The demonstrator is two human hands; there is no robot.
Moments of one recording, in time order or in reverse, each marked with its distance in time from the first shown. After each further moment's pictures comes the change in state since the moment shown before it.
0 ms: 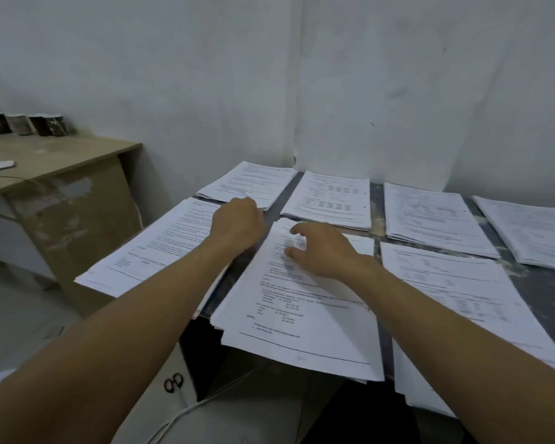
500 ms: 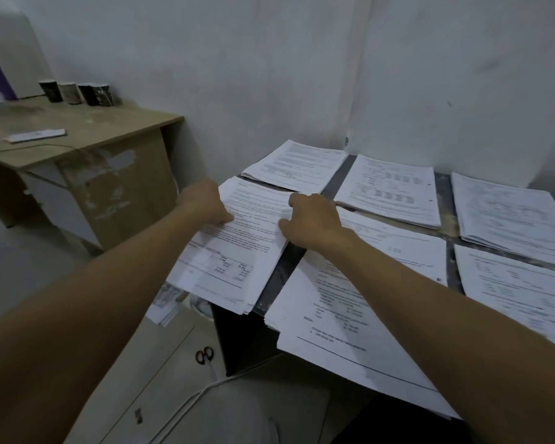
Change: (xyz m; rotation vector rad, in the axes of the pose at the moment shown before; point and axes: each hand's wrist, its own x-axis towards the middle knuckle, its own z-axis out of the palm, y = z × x) left_hand 0.035 -0.156 -0.013 0.142 -0.274 -0.312; right_hand 0.080 -0.089 0.051 -0.089 0.035 -0.061
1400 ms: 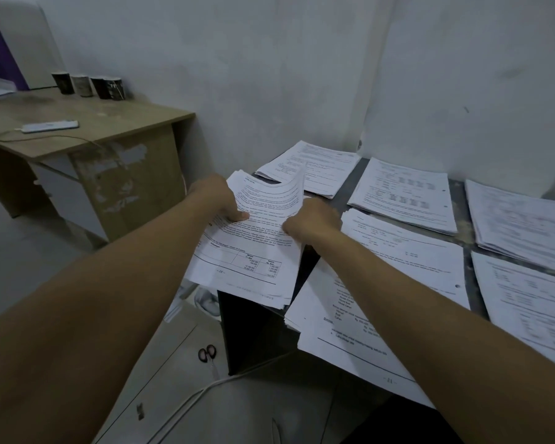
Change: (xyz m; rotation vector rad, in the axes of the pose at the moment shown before) left_hand -0.003 -0.006 -0.017 -0.041 -0.124 -0.041; right_hand 0.007 -0.036 0.009 0.322 -0.101 0.382
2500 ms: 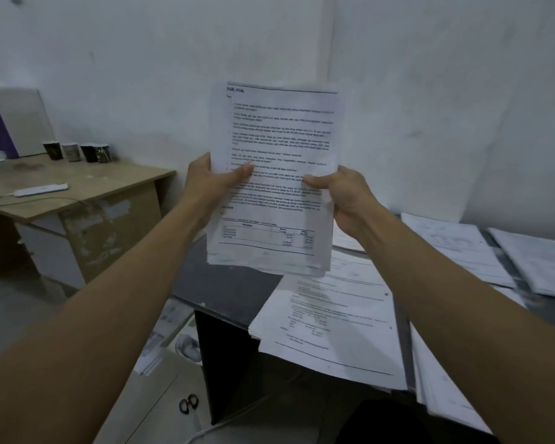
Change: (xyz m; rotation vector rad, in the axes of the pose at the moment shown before) left_hand -0.100 0.054 -0.085 -1.351 0.227 0.532; right_hand -0.066 0.014 -0.174 1.173 0.006 -0.166
